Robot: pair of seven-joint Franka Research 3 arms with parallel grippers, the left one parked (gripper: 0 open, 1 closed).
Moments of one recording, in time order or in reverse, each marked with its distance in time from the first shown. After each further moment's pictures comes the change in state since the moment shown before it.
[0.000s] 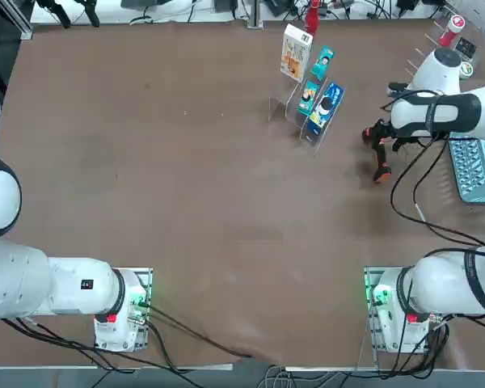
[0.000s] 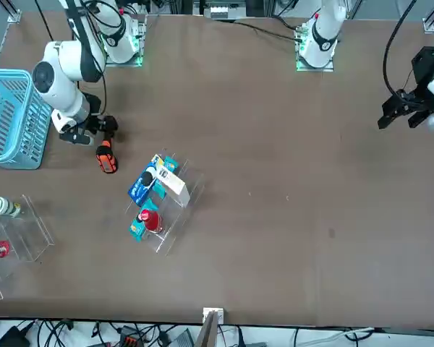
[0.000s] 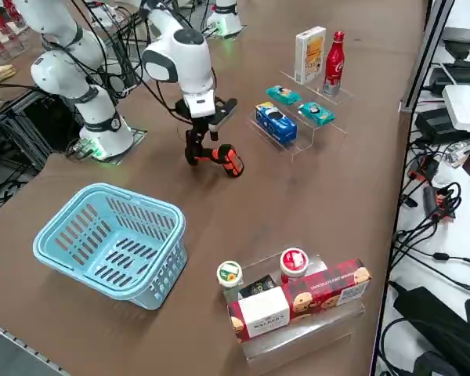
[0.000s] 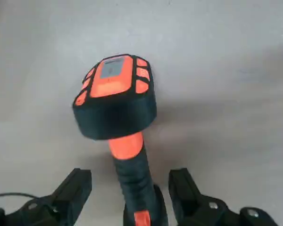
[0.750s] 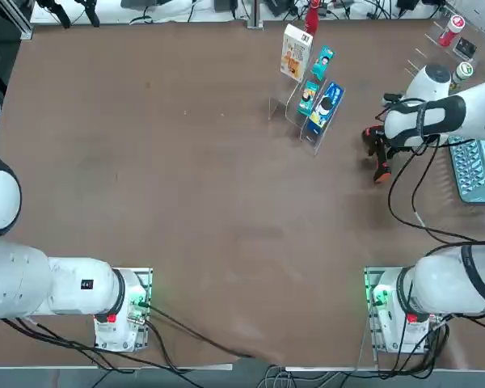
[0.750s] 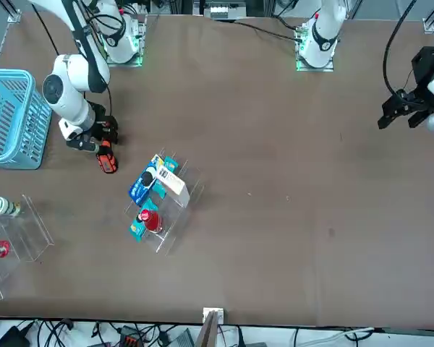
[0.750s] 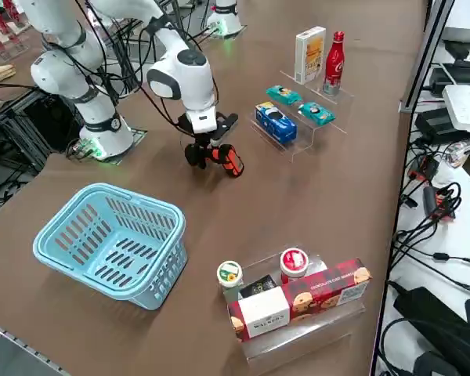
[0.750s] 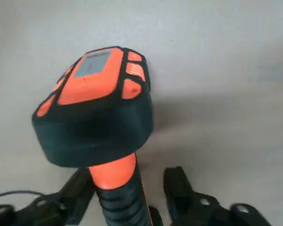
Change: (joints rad) arm -0.008 0.110 0.000 -0.006 0.000 0.116 -0.009
